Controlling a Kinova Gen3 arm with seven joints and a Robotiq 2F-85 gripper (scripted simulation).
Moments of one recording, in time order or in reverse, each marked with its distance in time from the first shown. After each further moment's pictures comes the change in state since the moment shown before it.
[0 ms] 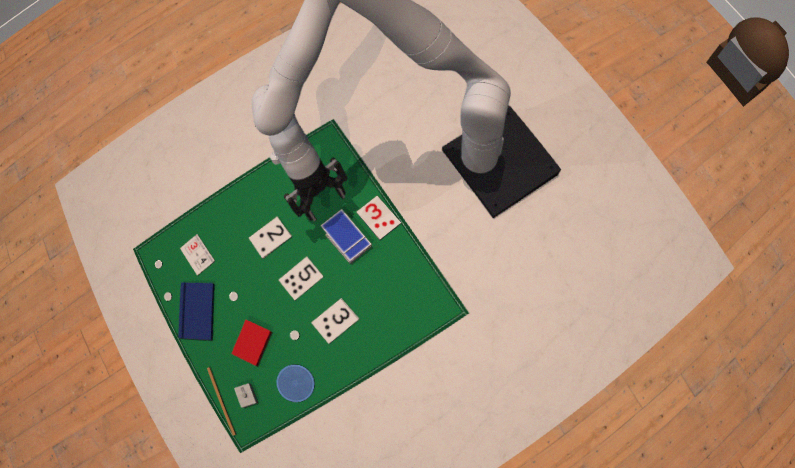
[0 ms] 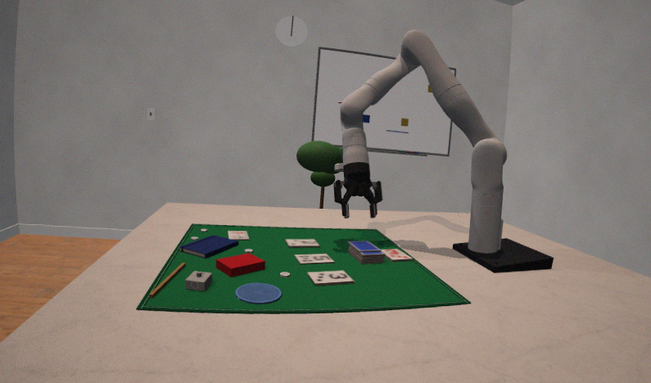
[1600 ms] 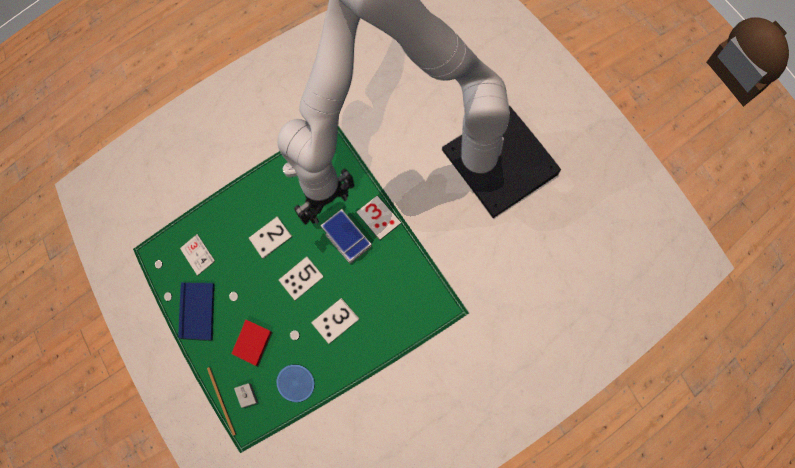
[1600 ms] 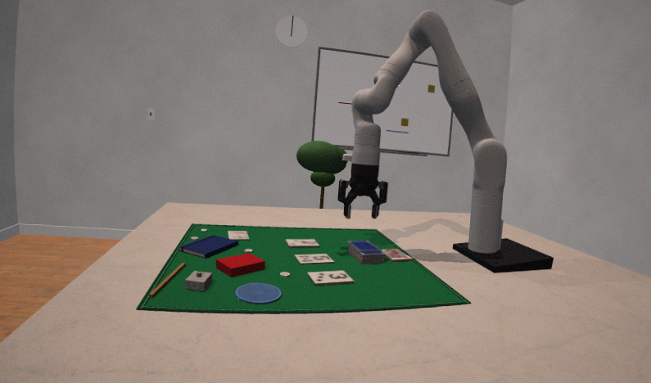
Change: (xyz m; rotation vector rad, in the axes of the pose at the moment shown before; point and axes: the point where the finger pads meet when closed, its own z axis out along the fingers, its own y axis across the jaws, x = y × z) arm -0.008 0.000 0.002 0.007 0.371 -0.005
